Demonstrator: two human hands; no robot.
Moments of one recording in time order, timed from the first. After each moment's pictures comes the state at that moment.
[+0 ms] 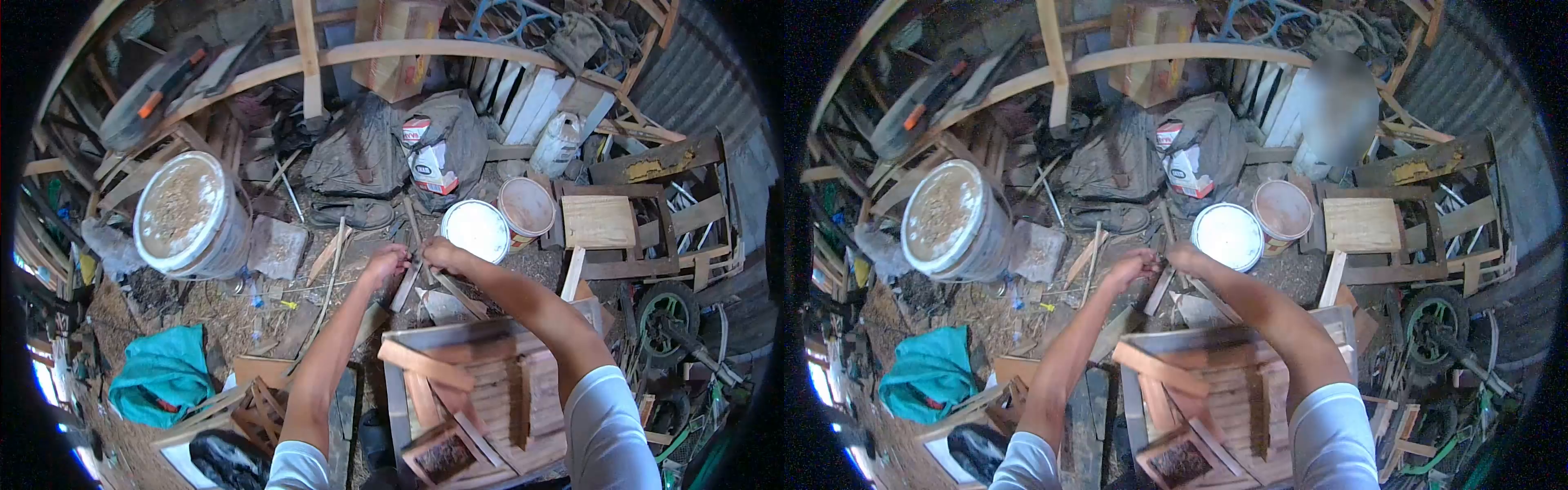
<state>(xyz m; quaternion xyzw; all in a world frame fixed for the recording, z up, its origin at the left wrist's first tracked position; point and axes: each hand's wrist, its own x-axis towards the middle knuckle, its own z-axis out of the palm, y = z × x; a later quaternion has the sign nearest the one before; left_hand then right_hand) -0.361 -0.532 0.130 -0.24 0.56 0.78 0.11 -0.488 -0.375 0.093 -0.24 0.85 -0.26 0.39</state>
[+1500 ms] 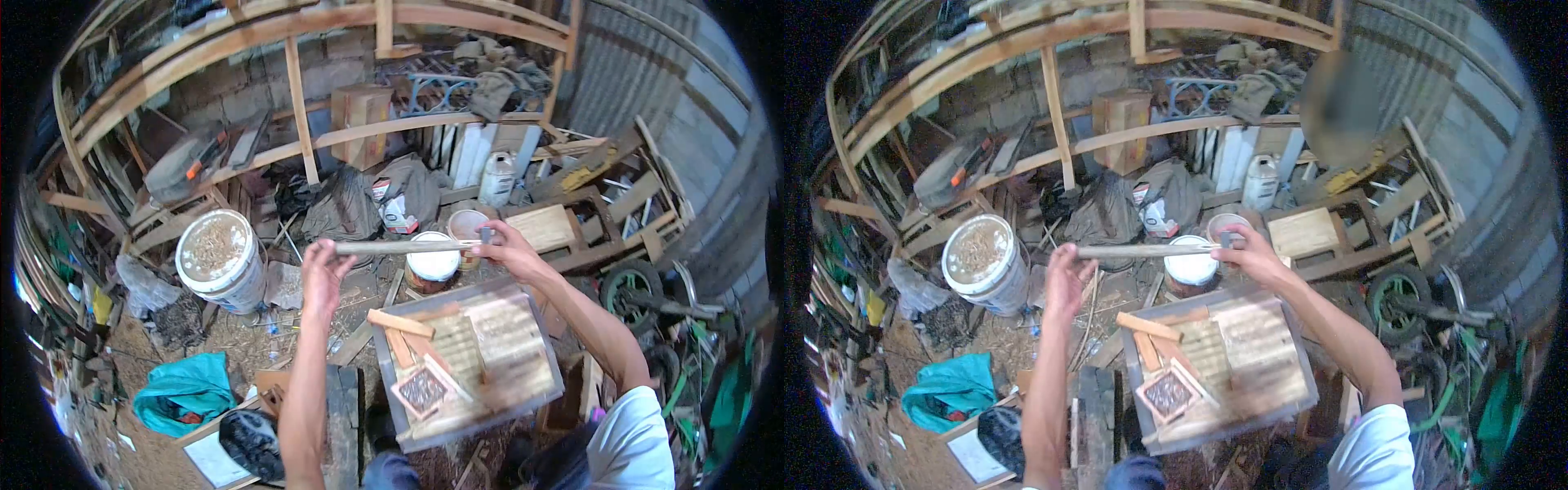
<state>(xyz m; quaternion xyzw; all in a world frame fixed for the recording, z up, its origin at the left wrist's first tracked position) -0.188 -0.502 0.443 -0.09 0.41 0.88 -0.23 -0.301 -0.169 0.504 -0.15 0.75 -0.61 0.20</state>
